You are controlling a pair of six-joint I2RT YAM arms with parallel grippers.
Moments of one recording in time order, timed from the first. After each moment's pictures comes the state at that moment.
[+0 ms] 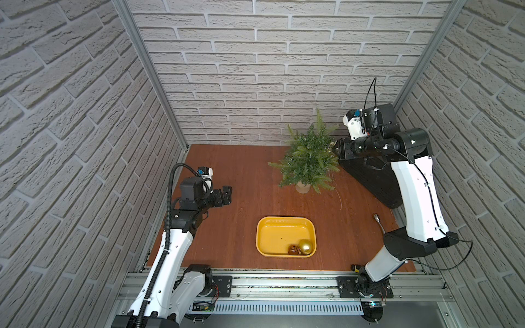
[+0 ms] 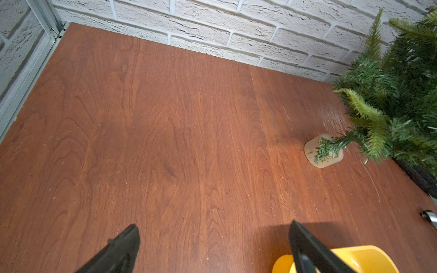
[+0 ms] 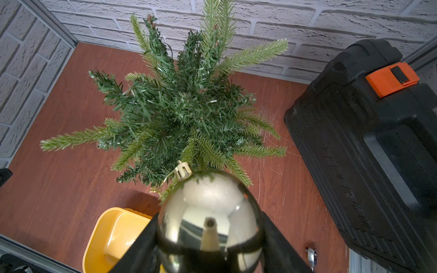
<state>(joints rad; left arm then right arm) -0.08 0.88 0.83 -0.56 0.19 -0.20 0.23 1.68 2.37 -1.51 0.00 0.12</state>
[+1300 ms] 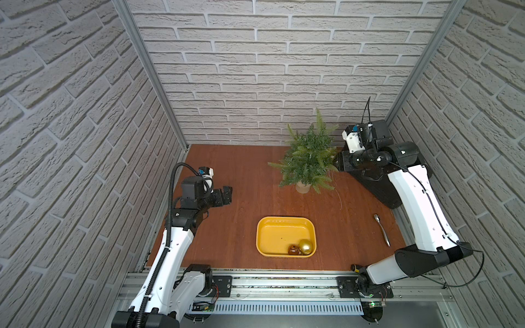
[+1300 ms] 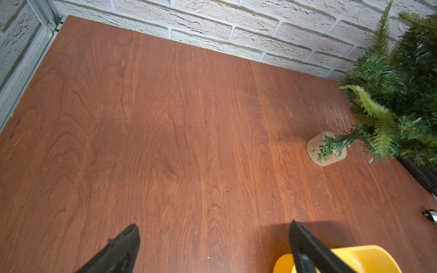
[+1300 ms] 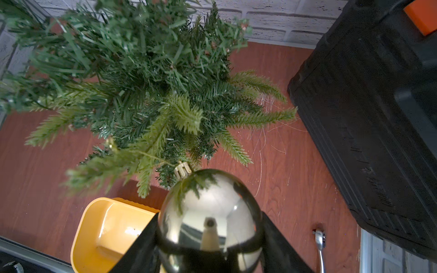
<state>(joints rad) -0.08 0.90 0.83 -0.56 0.18 -0.20 0.20 1.51 1.94 -1.33 -0.02 0.14</state>
